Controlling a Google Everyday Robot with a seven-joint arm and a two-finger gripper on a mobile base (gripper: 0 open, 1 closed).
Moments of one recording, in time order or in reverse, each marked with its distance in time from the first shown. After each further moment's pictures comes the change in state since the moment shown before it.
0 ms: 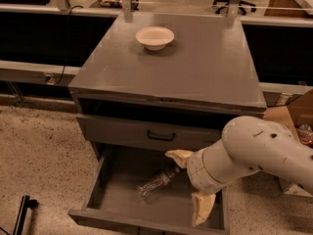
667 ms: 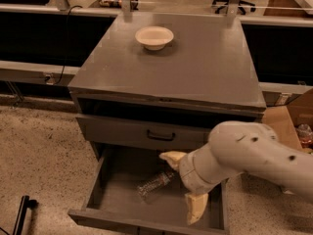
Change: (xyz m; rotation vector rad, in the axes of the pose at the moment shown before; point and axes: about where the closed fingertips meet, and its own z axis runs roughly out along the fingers) arm -0.001 -0.007 0.018 -0.003 0.027 -0.046
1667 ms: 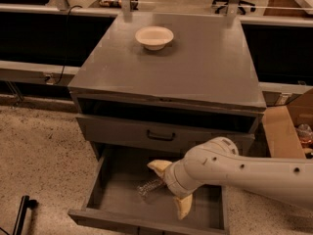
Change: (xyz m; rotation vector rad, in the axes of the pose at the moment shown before) arm 0.030 -0.014 0.105 0.017 0.064 -0.211
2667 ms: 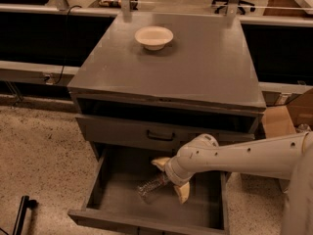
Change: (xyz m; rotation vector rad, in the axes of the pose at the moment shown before) arm 0.082 -0.015 0.102 -0.054 0.056 -0.065
